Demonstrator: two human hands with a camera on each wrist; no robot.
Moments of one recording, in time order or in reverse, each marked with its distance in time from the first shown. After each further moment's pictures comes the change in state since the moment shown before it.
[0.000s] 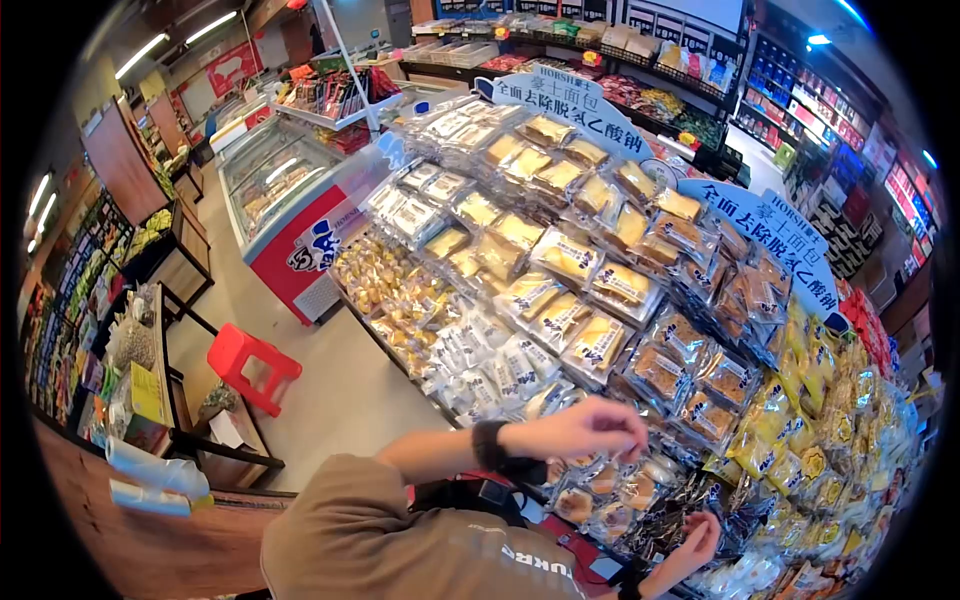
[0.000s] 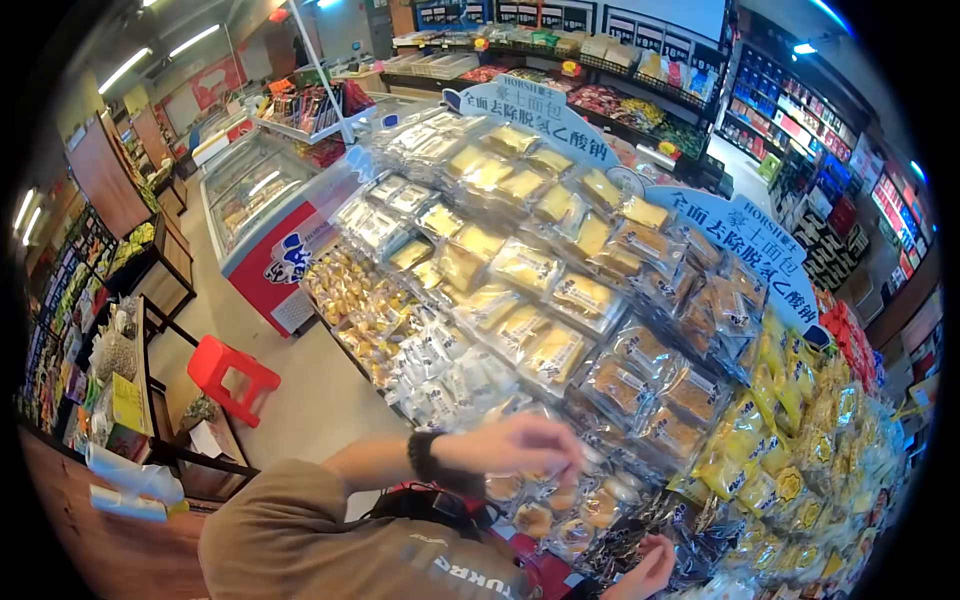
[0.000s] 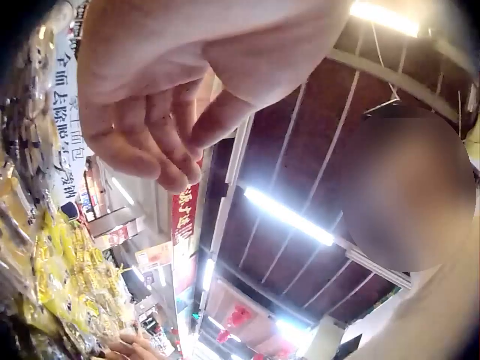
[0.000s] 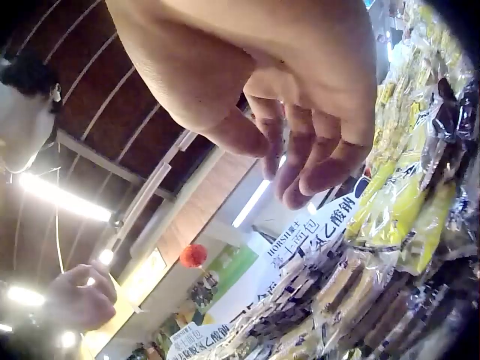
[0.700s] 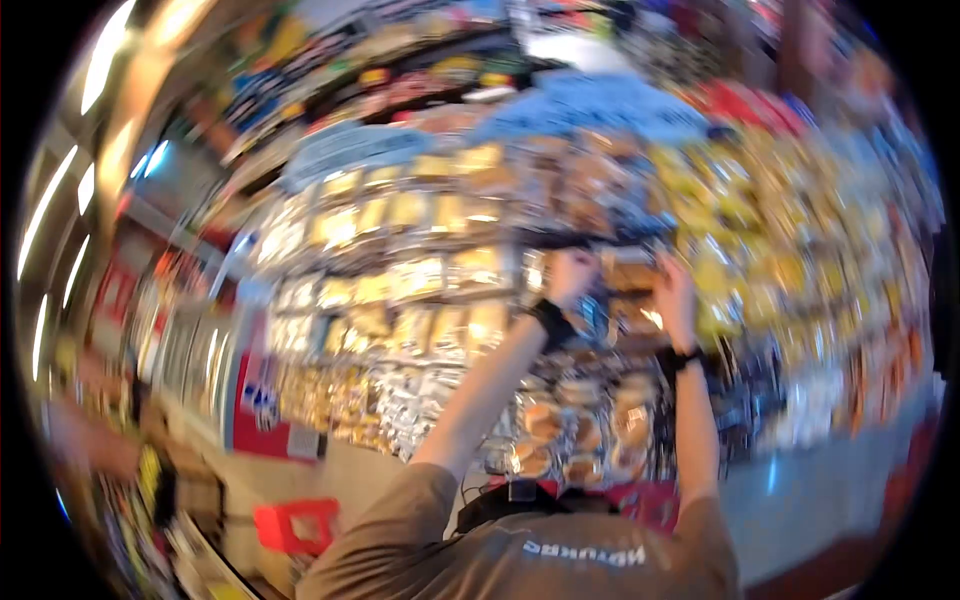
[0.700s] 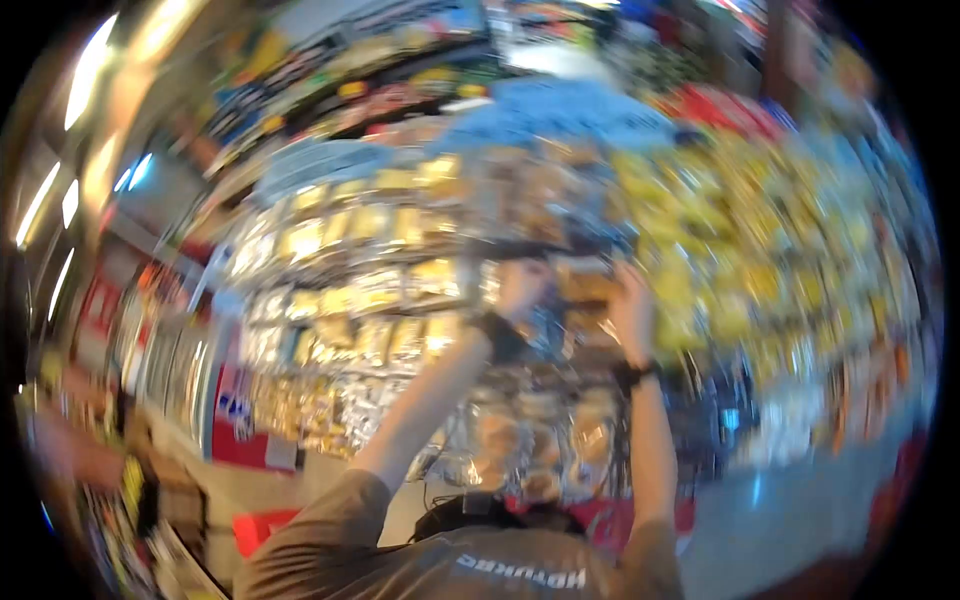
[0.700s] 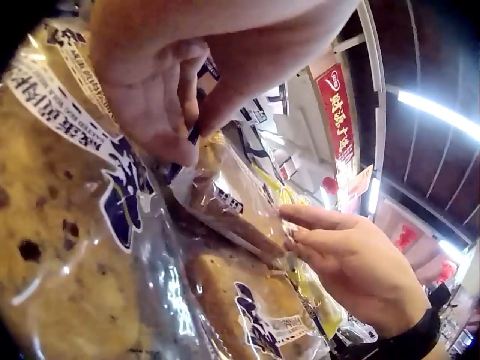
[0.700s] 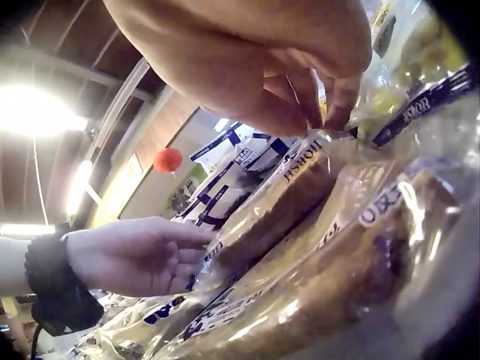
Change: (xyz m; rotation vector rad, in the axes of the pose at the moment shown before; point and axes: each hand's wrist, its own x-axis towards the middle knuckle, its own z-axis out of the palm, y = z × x) left_hand 0.270 -0.172 -0.065 0.419 0.391 -0.221; right_hand 0.232 0.082 0.102 -0.394 -0.002 -0.388
